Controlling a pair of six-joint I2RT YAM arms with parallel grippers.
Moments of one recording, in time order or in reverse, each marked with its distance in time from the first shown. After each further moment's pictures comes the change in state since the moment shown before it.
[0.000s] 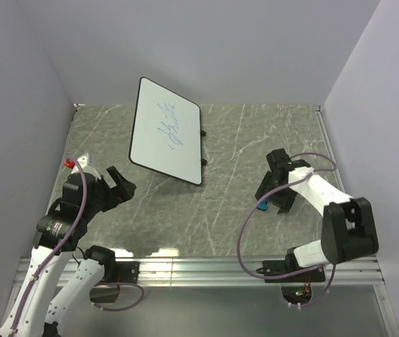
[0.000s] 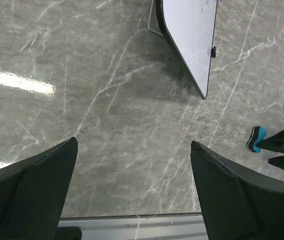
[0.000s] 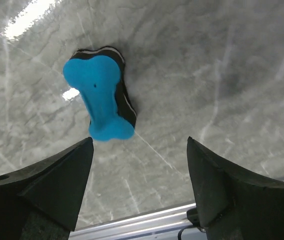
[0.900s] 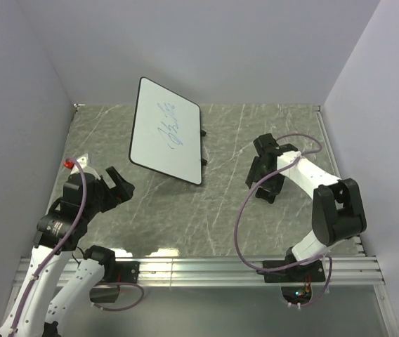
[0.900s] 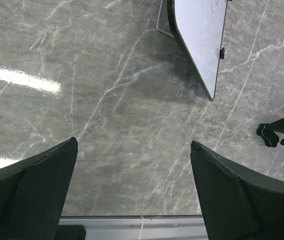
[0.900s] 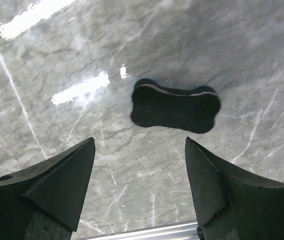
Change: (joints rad) left arm -0.004 0.004 0.000 -0.018 -0.029 0.001; right arm 0.092 0.190 0.221 0.023 0.040 -0.068
